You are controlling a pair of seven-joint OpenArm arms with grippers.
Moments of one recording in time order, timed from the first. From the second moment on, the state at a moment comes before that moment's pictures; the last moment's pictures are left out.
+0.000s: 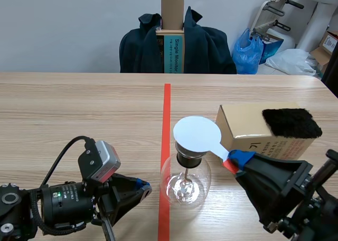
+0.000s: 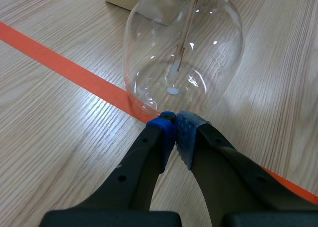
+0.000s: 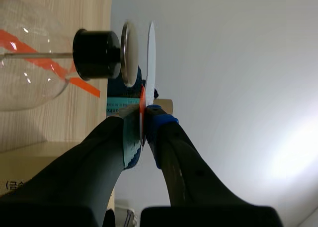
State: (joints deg) left arm 4.3 -31.6 37.8 74.8 -10.9 -29.5 -18.2; right arm -32.5 10.0 10.5 90.2 -74.3 -29.8 61.2
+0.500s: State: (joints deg) left arm 4.3 -31.6 37.8 74.8 -10.9 -29.5 -18.2; right arm -32.5 10.0 10.5 90.2 -74.3 -30.0 64.0
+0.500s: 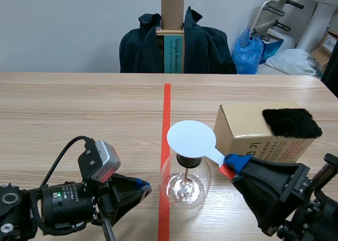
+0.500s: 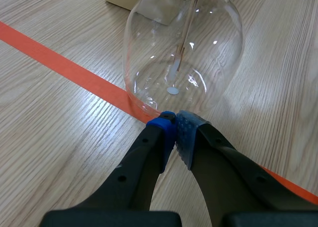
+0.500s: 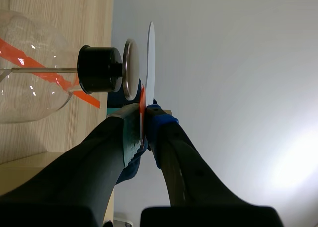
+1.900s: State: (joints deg) left arm 4.3 -31.6 37.8 74.8 -10.9 -29.5 -18.2; right arm -32.5 10.0 10.5 90.2 -74.1 -30.0 38.4
